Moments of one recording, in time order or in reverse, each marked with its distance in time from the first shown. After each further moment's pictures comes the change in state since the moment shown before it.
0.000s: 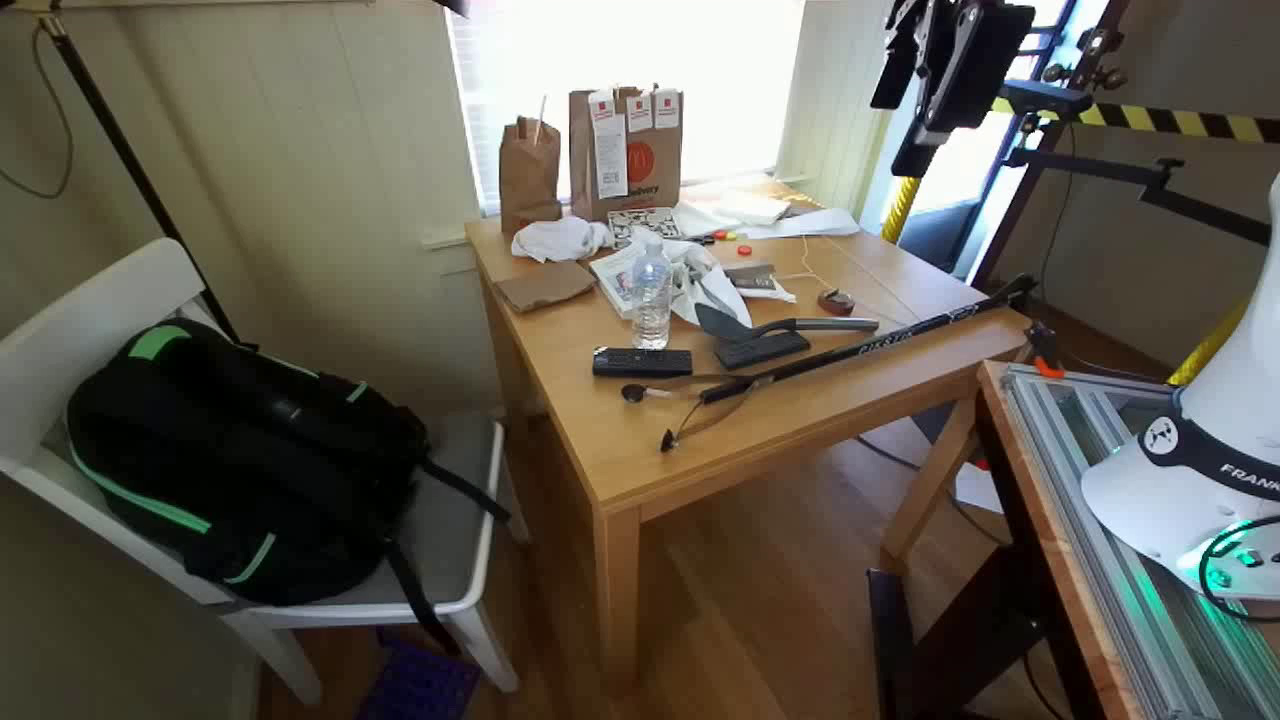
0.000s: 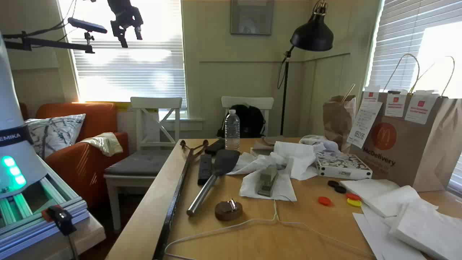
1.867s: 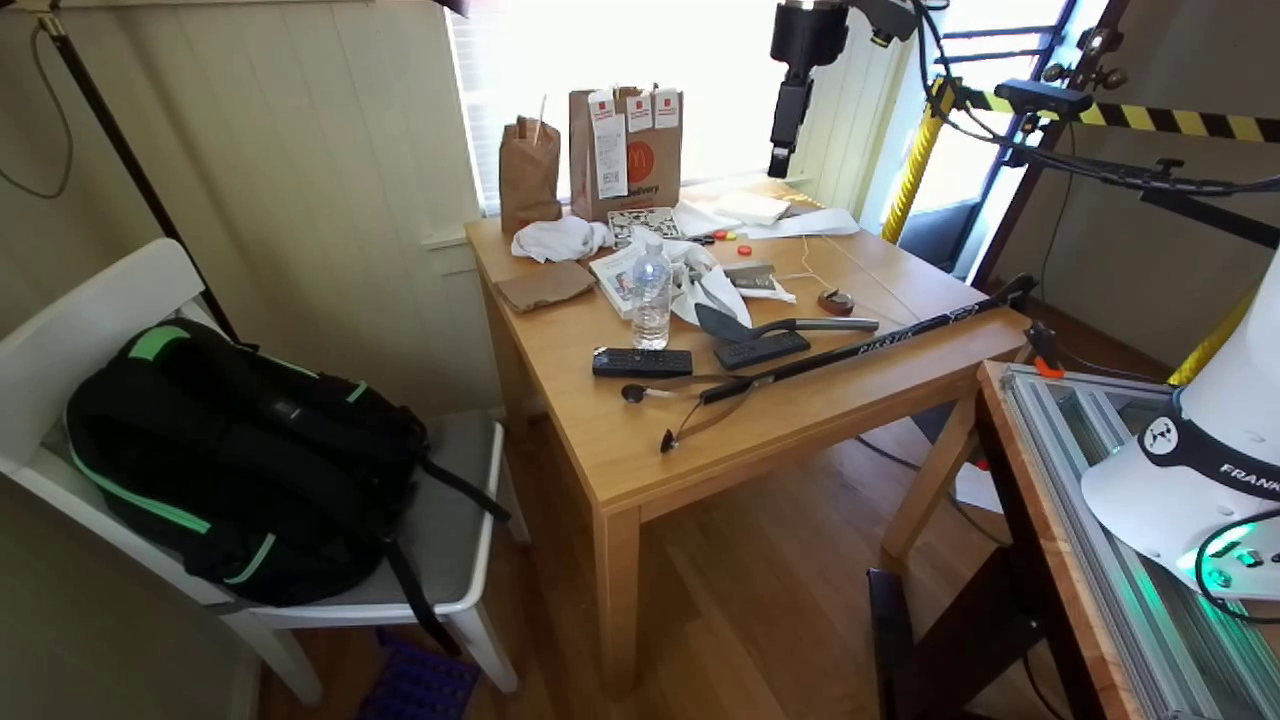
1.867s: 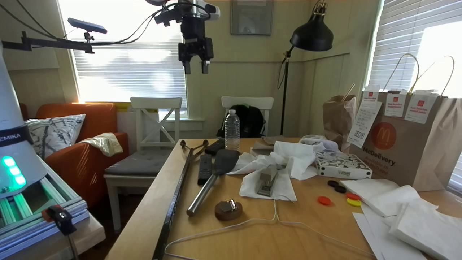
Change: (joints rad) arm -0.167 0.432 -0.468 0.137 0.071 0.273 -0.387
